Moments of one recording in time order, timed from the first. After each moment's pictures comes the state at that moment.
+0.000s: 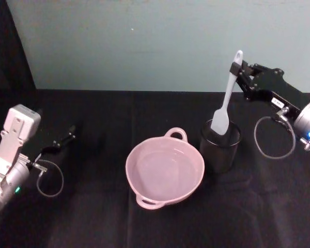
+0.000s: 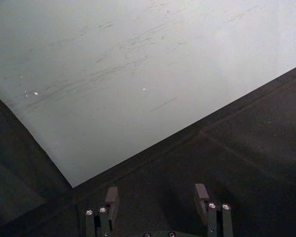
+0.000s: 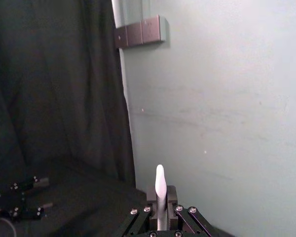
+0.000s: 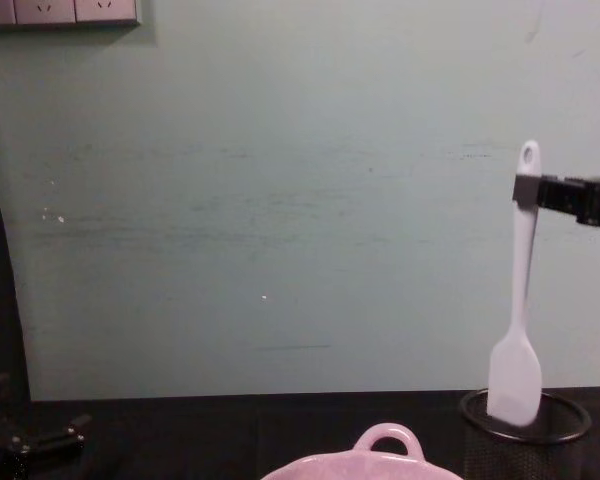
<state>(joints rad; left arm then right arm) -0.20 0.60 0.45 -1.41 -0.25 -0.12 0.03 0.31 0.54 -0.27 -1.58 0.63 0.07 0.45</state>
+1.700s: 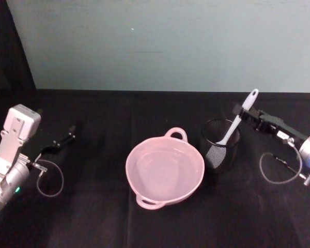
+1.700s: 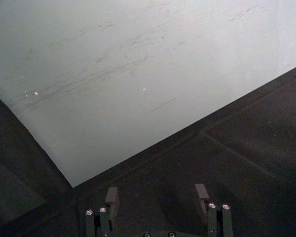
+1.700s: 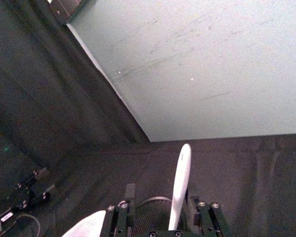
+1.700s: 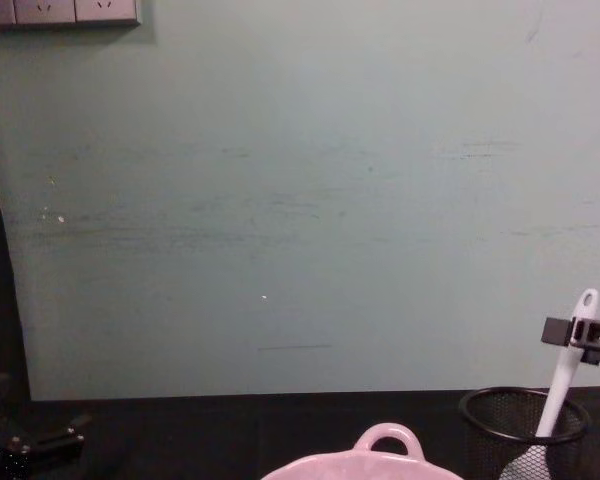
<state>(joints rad) -0.20 0.60 0.45 -1.41 -0.25 -0.12 0.03 0.32 0.55 -0.31 -1.32 0.97 0.21 0.51</state>
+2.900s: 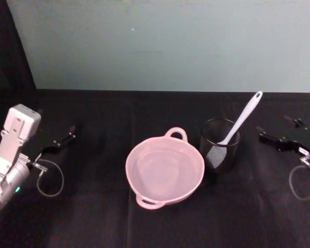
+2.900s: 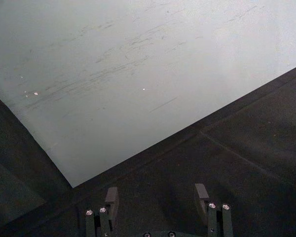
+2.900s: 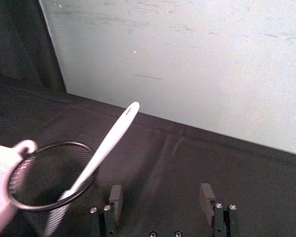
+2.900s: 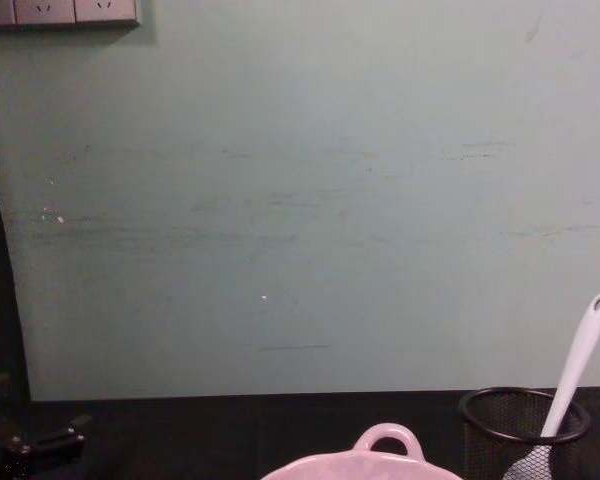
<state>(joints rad) -0.20 0.60 0.45 -1.41 -0.25 -0.12 0.03 0.26 0.71 -0.38 -1.43 0.64 0.11 0.25</state>
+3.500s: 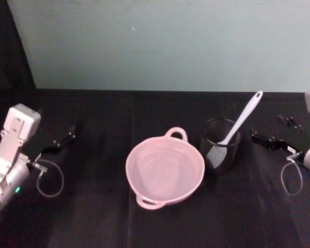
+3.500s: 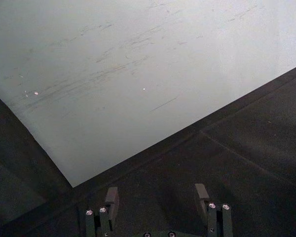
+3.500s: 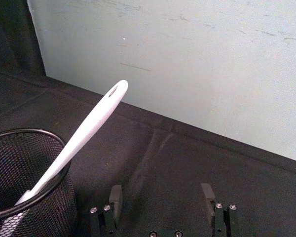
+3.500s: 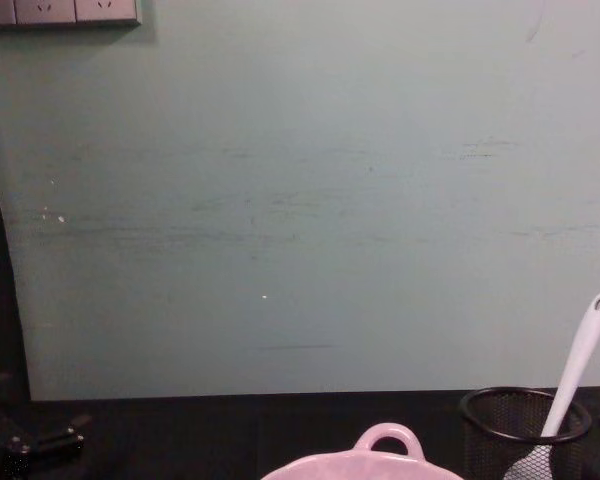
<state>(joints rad) -0.20 0.60 0.45 -1.41 -0.25 -0.12 0.03 0.36 0.61 -0.44 -1.25 0.47 0.06 0.23</state>
